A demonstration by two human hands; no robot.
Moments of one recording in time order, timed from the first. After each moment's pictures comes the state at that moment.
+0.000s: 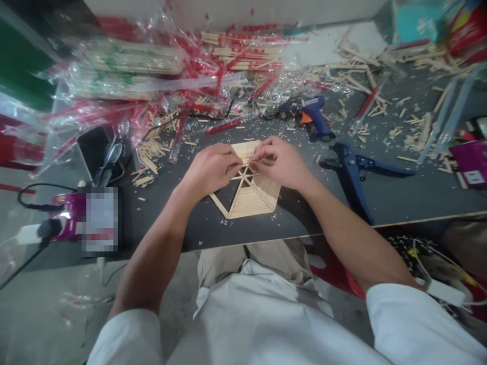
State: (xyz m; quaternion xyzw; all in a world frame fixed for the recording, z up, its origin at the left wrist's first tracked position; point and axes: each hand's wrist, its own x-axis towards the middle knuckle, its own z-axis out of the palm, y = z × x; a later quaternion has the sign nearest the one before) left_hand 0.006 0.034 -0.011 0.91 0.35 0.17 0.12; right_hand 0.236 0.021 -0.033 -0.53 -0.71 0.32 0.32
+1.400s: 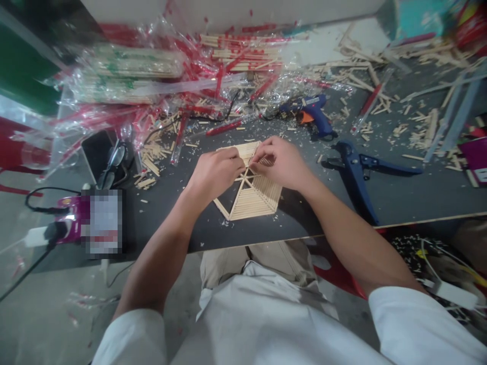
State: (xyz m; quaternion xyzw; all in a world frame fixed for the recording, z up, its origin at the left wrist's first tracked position) left_hand 0.016 0.025 -0.006 0.91 0.39 0.11 0.06; right_hand 0.232 0.021 -0.023 -0.56 -0.71 0.31 0.28
